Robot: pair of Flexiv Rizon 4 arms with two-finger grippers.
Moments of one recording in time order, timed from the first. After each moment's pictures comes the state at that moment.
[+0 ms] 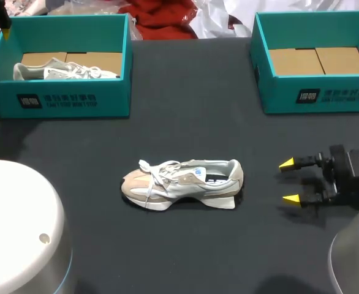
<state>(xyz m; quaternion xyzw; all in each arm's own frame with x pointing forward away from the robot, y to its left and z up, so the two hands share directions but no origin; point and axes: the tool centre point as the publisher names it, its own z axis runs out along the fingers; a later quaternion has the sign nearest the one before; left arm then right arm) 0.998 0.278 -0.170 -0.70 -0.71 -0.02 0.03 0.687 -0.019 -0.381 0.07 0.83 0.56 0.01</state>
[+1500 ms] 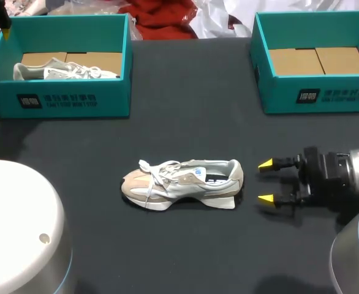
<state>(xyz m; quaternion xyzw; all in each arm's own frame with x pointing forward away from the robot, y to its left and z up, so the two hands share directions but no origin) 0.998 0.278 -0.170 -0.70 -0.71 -0.02 0.03 0.695 0.033 -0.390 0.09 0.83 0.55 0.03</state>
